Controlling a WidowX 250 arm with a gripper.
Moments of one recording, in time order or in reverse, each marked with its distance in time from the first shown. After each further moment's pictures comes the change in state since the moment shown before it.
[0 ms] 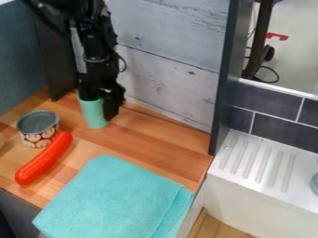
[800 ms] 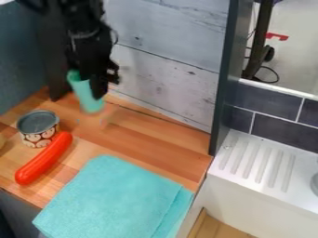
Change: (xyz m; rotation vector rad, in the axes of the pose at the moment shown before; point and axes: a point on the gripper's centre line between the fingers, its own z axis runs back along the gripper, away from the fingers) arm -0.007 -0.015 0.055 -0.050 -0.156 -0.050
